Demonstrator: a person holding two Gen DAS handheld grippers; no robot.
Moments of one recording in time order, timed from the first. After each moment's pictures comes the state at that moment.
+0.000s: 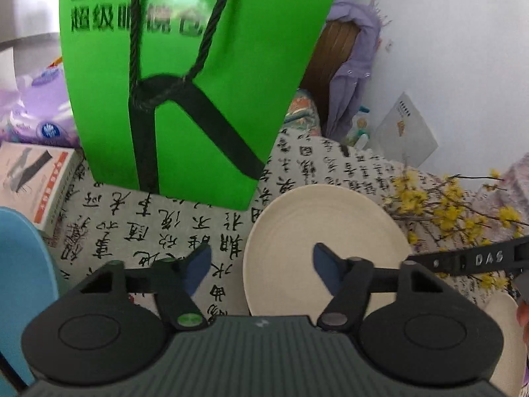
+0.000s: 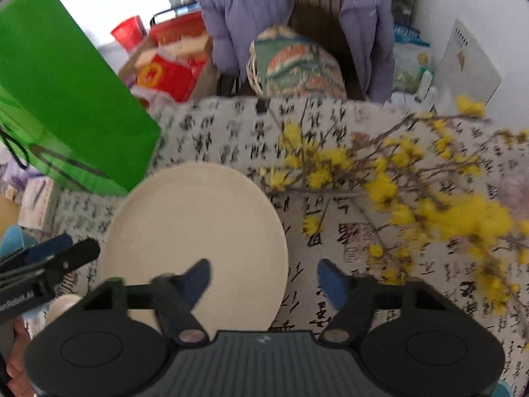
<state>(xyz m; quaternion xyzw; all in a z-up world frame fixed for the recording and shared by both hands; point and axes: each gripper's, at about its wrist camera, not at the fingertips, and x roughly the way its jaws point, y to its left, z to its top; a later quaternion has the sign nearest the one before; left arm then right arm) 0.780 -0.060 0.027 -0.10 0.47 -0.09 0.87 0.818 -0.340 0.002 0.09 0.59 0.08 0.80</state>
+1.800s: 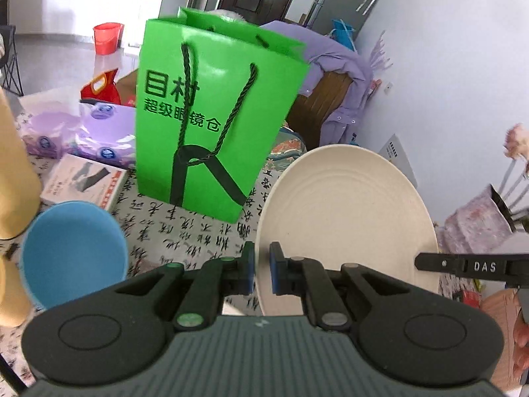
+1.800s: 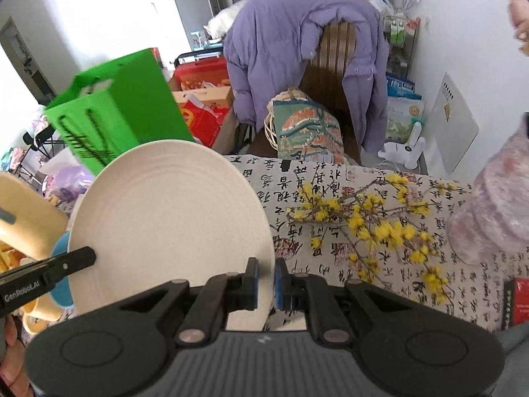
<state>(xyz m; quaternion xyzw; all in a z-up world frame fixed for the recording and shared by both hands) 0.686 -0.046 0.163 -0.14 0.42 -0.06 0.89 0.736 -0.332 0.154 0.06 0.51 0.08 0.85</state>
